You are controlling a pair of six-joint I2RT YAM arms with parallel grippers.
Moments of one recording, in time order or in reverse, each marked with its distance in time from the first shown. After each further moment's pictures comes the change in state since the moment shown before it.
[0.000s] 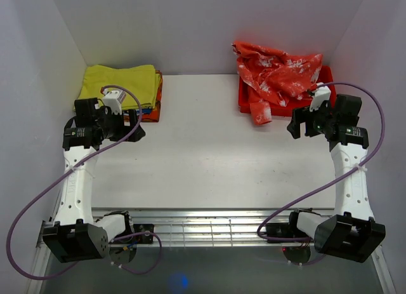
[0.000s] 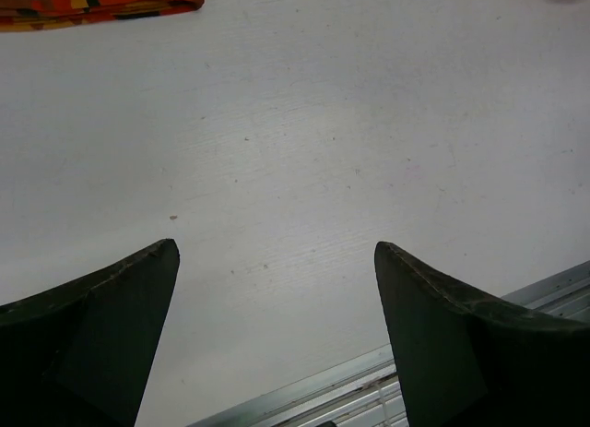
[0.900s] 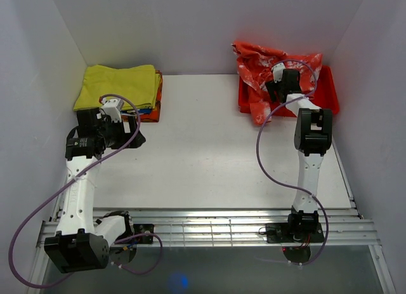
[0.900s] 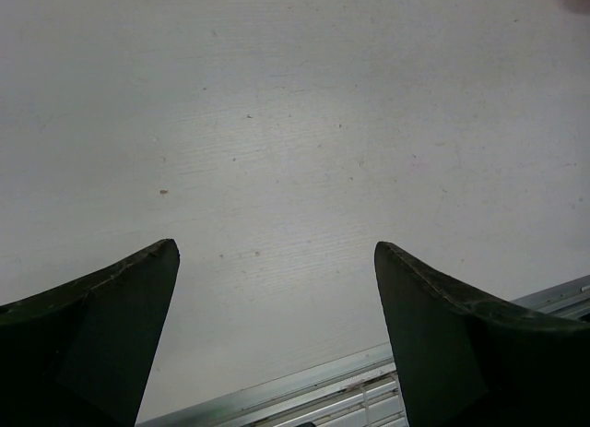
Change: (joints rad) left arm 0.001 -0.092 -0.127 0.048 -0.048 -0.092; right arm 0.190 1.236 0.665 0.678 0.520 -0.121
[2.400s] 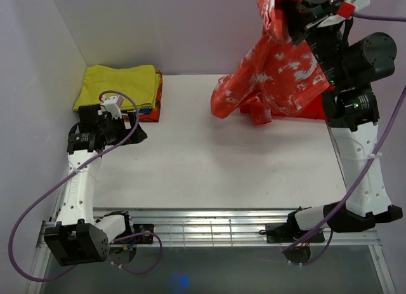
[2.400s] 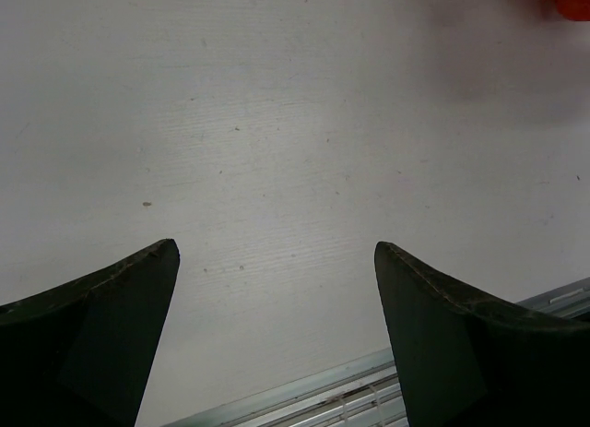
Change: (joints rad) left arm 0.000 0.066 0.009 0.032 0.008 -0.061; right arm 0.298 -0.946 0.211 -0.037 -0.283 0.320
